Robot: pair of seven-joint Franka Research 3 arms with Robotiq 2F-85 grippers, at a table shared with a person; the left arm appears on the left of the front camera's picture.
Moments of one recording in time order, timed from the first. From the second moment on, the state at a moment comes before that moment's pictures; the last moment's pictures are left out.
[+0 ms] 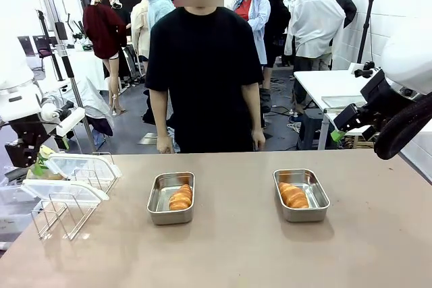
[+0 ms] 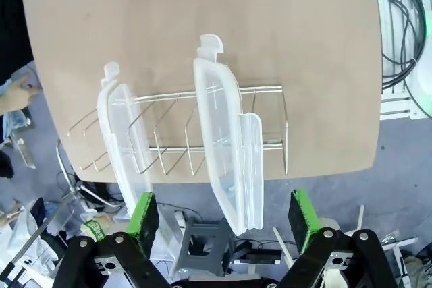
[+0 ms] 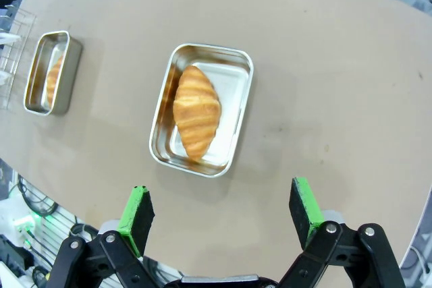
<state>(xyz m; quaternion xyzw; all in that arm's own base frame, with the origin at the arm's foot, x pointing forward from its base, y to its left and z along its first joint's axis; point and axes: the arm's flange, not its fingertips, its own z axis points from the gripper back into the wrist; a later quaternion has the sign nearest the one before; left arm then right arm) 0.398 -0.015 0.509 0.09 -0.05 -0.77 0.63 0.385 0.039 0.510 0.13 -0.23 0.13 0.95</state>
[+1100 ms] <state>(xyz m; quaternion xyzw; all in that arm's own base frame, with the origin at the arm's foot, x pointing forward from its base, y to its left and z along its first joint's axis) 0.397 -0.015 0.504 0.09 -0.05 -0.77 0.63 0.385 0.039 0.510 0.13 -0.23 0.13 0.95</state>
